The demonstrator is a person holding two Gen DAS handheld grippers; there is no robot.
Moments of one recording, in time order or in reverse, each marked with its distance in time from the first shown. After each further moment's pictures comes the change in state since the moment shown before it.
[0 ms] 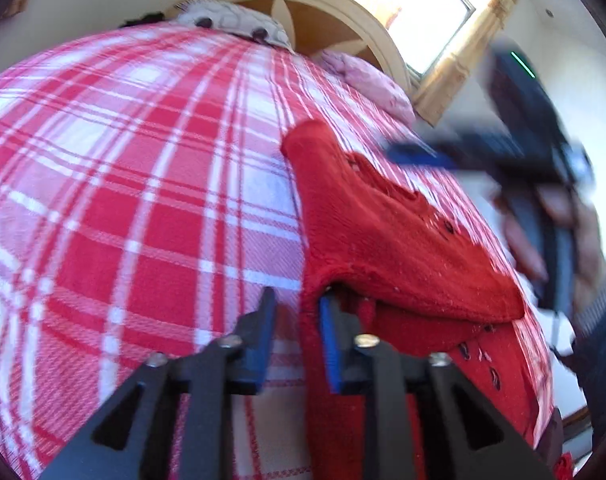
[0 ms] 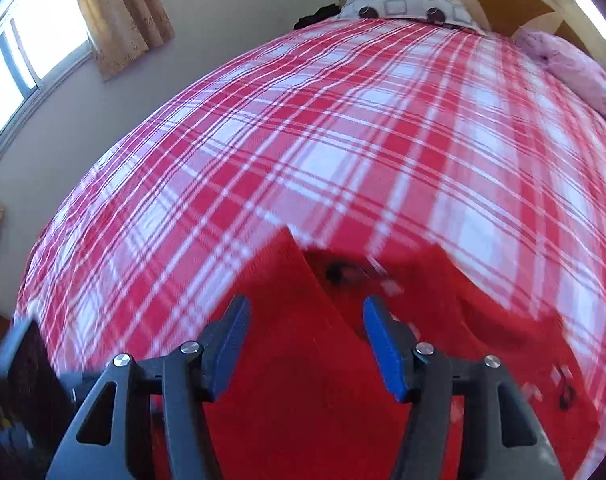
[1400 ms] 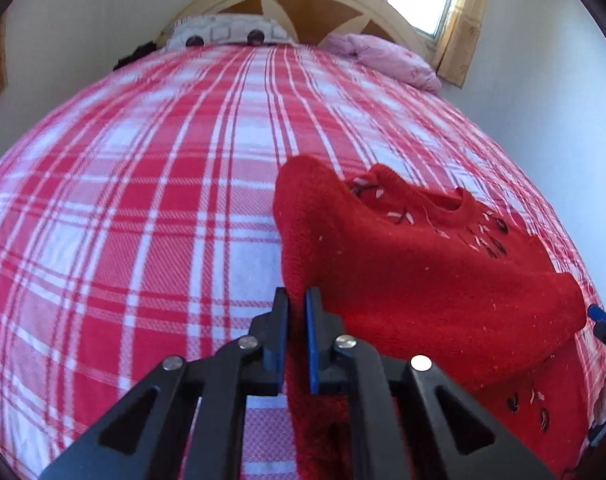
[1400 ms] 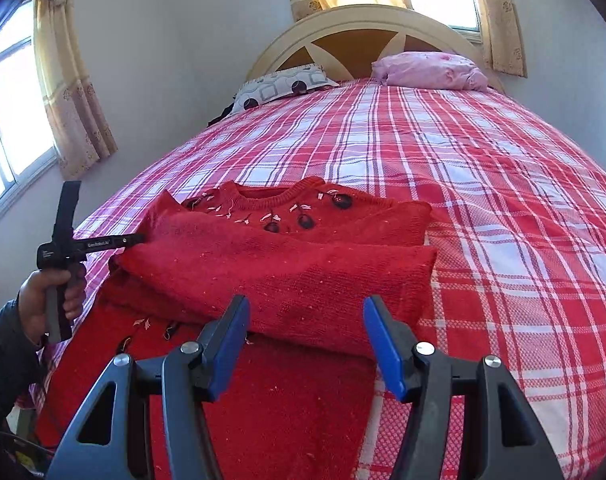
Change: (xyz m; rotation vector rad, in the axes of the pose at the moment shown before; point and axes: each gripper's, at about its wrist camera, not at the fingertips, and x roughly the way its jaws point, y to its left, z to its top) left arm 0.047 -0.042 0.052 0.200 0.049 0.211; right arm -0.131 -0.091 -0.229 0.273 -0.385 -0.156
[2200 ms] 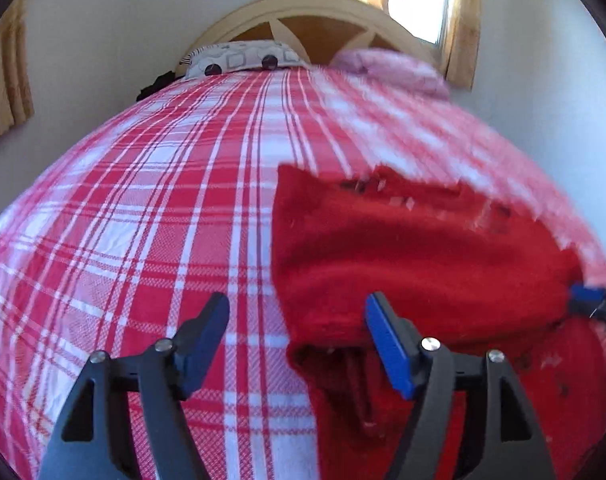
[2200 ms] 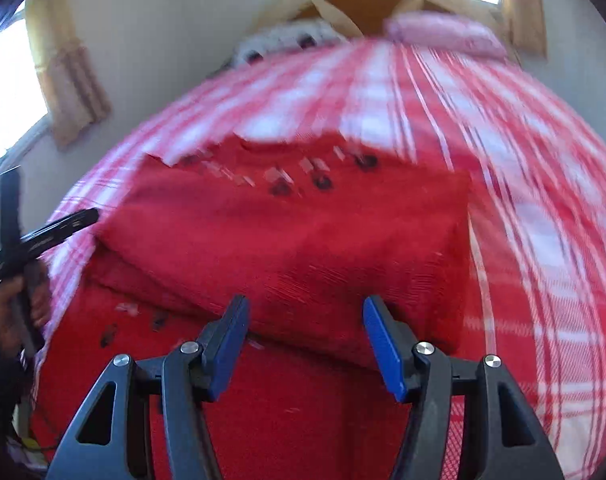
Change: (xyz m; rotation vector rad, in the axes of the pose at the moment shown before) left arm -0.028 -0.015 -0.034 0.086 -0.049 0.156; right arm 0.063 0.004 0.004 0.008 0.200 0.014
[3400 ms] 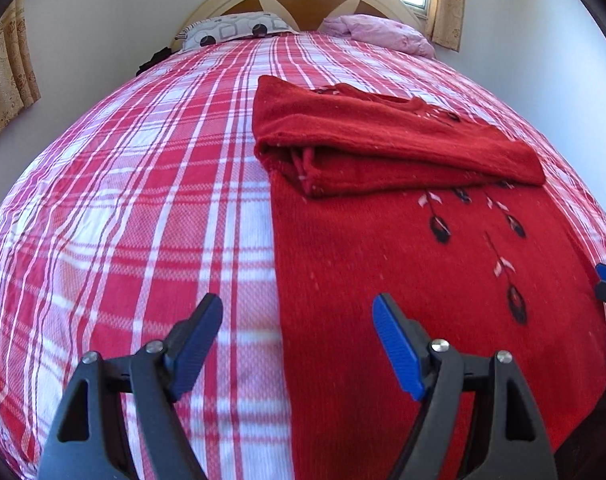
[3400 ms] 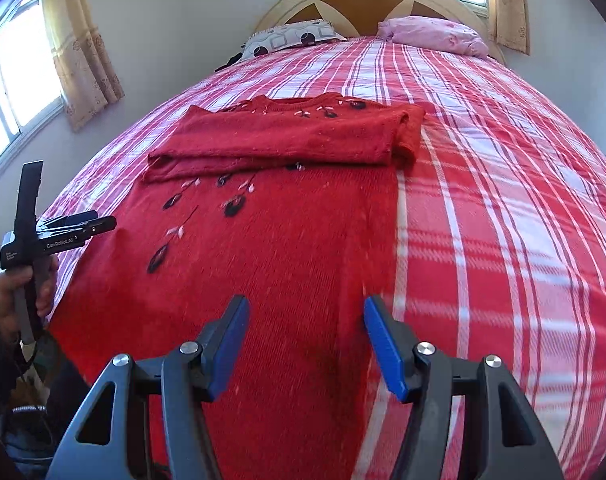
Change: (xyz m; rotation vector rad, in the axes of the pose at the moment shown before) left arm -0.091 -0.022 -0.105 0.012 0.104 -0.026; right arm -0.120 0.042 -0.139 -0.045 -0.008 -0.051
